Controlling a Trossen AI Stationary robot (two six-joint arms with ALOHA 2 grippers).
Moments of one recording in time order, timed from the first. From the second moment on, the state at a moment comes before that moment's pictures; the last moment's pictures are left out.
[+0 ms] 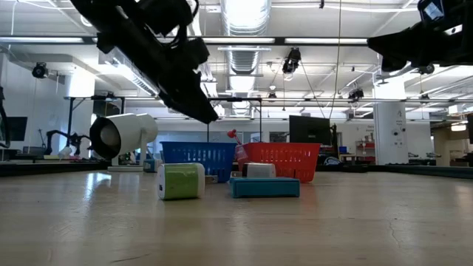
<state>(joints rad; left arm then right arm) 0.03 1.50 0.79 -0.03 -0.21 -0.10 -0.06 0.21 0.09 0.19 -0.05 -0.17</state>
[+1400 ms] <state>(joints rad) -0.12 0.69 0.15 0.59 -0.16 0.19 -0.06 0.24 0.09 0.22 -0.05 -0.11</state>
